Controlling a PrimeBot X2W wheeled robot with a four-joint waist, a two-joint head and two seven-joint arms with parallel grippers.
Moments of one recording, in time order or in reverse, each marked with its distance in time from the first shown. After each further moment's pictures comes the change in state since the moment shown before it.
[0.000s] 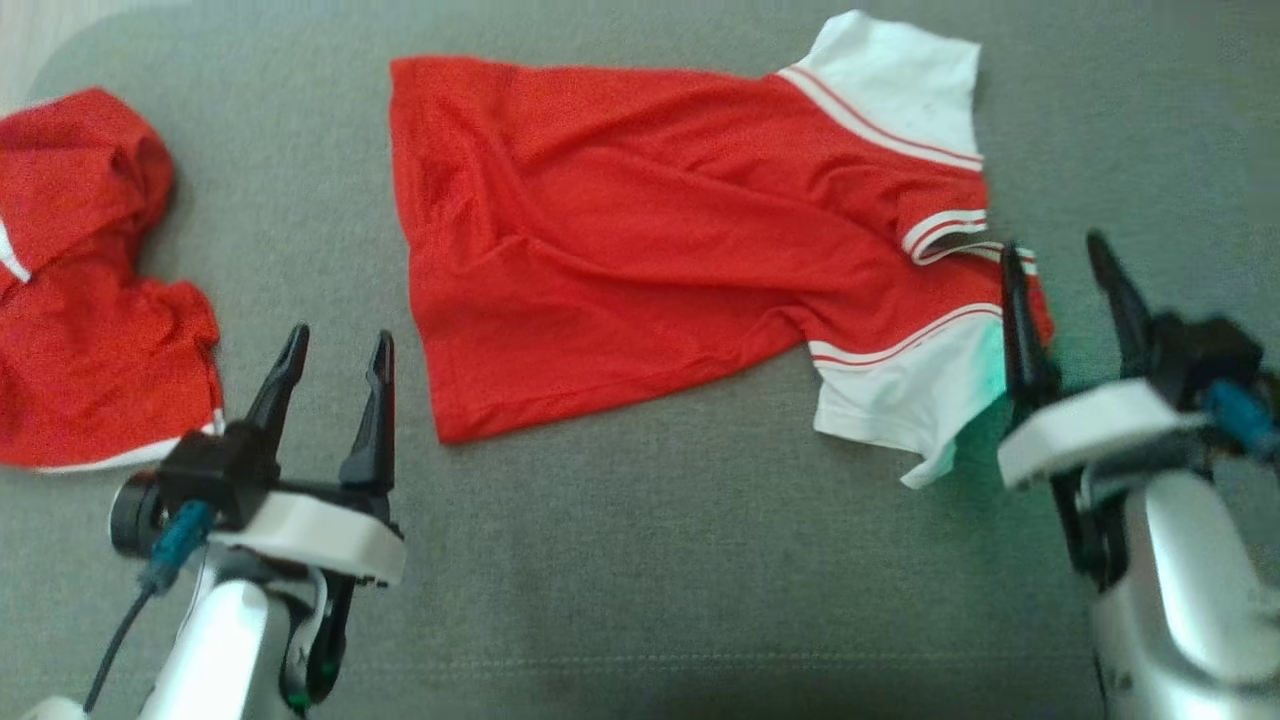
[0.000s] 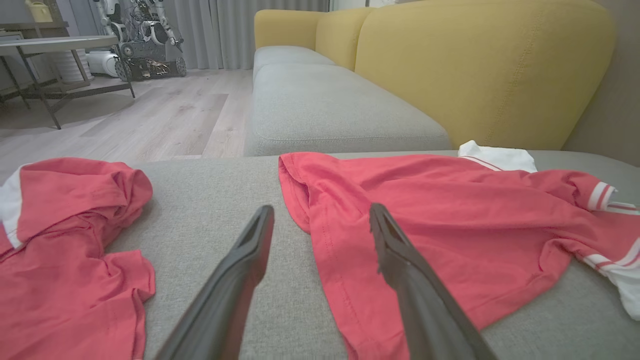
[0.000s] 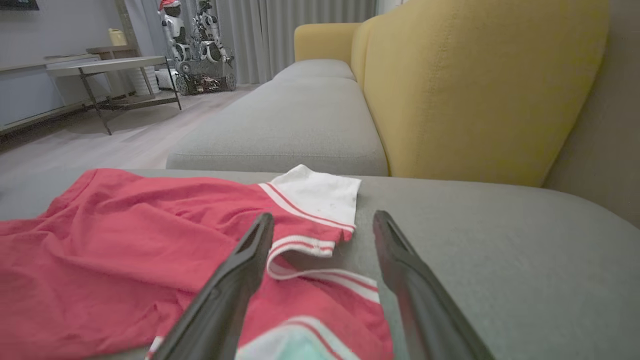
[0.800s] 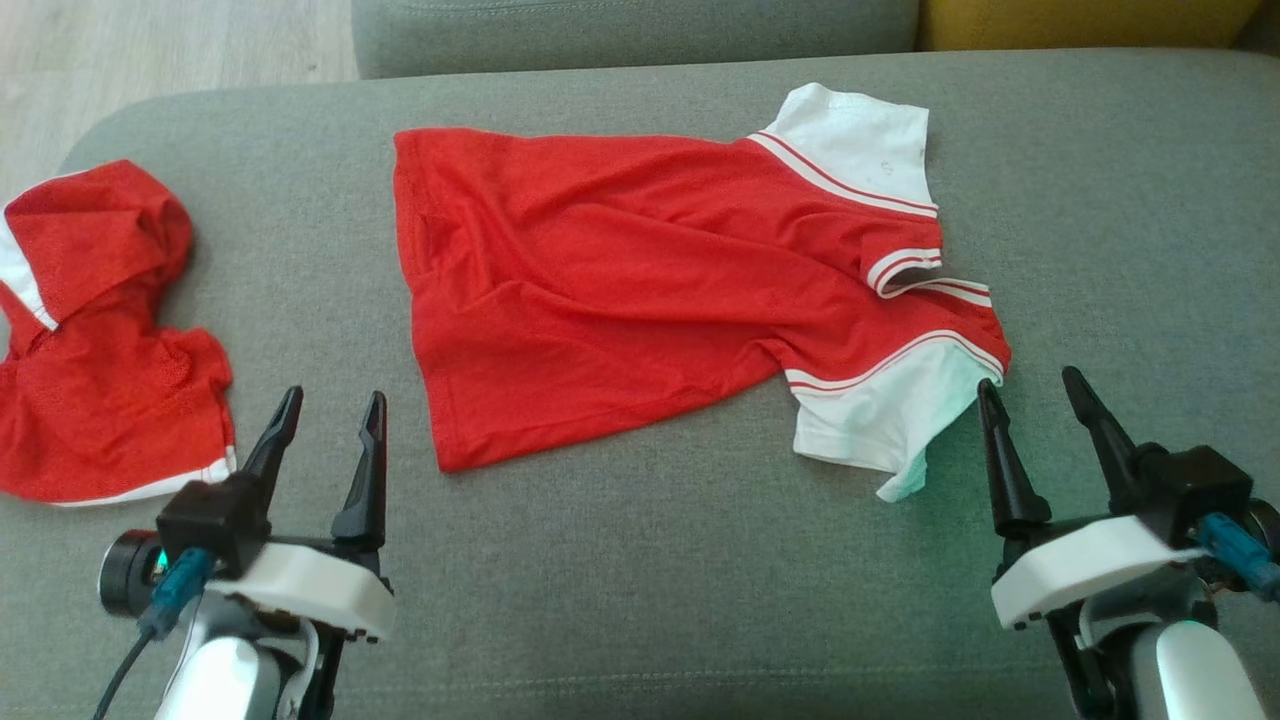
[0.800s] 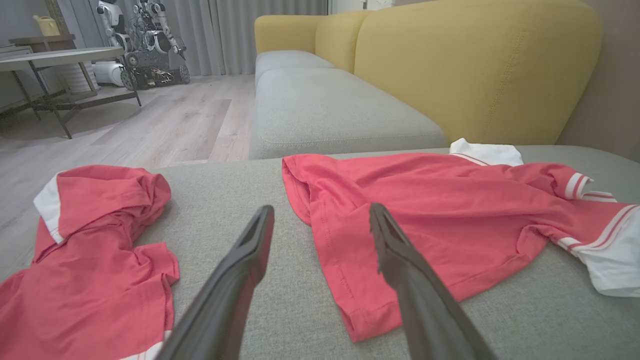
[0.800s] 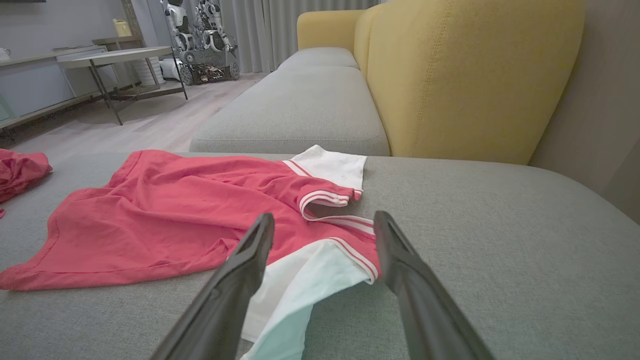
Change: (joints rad) left arm 0.111 0.034 -0.004 -0.069 -0.002 0.039 0.054; right arm 0.337 0.047 0.011 -0.359 0.001 0.000 0.177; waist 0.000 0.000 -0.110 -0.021
